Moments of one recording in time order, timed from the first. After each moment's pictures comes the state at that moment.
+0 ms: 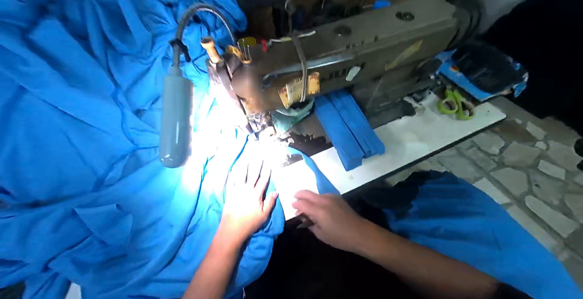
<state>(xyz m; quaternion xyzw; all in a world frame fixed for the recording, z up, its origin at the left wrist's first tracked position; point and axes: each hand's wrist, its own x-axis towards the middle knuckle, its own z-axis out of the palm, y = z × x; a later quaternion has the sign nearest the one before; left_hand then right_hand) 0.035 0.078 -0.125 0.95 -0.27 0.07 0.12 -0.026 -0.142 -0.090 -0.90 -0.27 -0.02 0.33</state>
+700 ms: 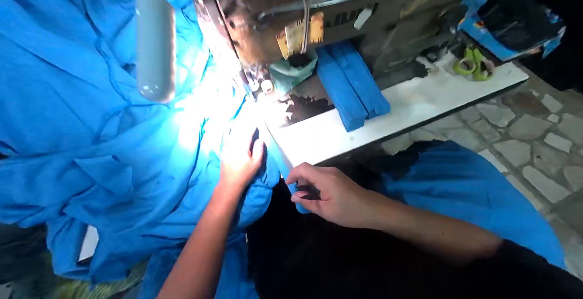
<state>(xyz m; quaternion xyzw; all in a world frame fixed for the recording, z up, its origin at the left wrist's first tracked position) 0.029 0.077 -0.117 0.95 -0.18 0.09 0.25 -0.056 -0.140 -0.067 -0.80 -0.29 0.04 0.52</state>
